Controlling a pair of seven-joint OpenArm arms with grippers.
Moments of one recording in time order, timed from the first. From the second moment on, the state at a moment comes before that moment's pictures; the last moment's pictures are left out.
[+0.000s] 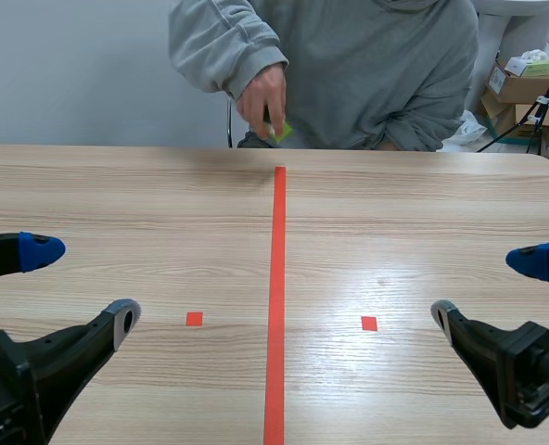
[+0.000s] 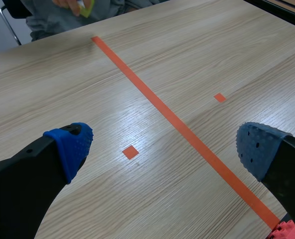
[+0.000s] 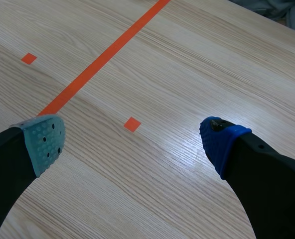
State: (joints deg) left arm 48.0 -32.4 -7.9 119.4 -21.6 -26.8 -4.6; right arm -45.7 30.7 12.3 114.6 16.8 25.1 0.9
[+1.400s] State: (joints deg) left arm 48.0 -32.4 -7.9 119.4 -21.6 -26.8 -3.2; right arm -45.7 30.7 12.3 114.6 16.8 25.3 0.9
